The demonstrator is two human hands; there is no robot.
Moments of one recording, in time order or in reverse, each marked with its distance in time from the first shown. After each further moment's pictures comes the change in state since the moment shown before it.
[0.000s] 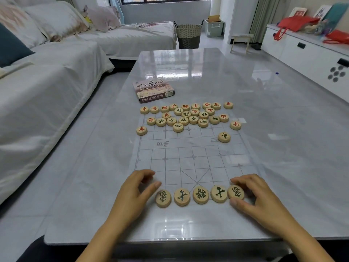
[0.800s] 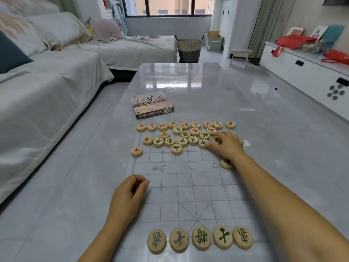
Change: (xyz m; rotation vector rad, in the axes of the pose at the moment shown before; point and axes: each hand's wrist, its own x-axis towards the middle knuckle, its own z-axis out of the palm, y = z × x) left_hand 0.073 -0.013 0.010 -0.061 0.160 -0.040; right_hand 0.251 0.000 -0.011 -0.378 0.130 0.168
